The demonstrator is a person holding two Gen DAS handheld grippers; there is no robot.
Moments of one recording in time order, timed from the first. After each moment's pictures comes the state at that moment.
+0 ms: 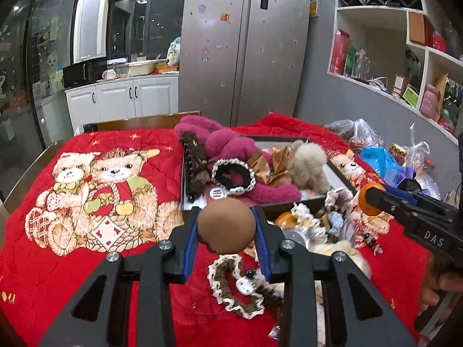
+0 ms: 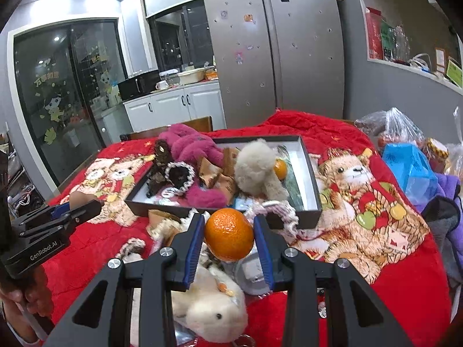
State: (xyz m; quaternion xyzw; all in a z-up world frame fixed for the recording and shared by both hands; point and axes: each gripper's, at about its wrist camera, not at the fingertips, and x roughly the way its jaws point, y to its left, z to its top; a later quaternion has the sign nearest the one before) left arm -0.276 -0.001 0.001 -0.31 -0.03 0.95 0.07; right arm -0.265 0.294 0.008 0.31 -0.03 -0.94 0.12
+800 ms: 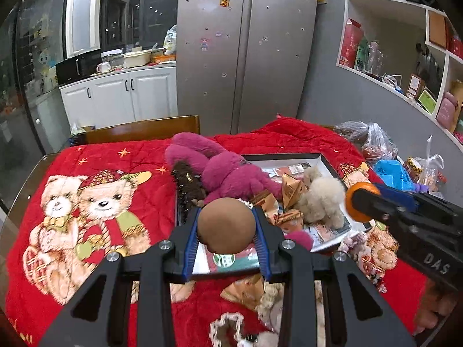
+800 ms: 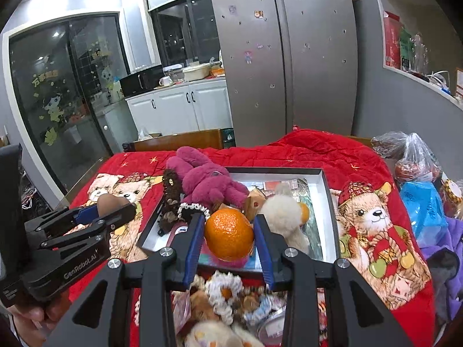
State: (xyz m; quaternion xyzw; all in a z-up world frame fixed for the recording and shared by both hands) left arm -0.384 0.009 0.025 -0.36 -0.01 0.93 0.07; right arm -0.343 0.259 0.056 0.34 -0.03 -0.93 0.13
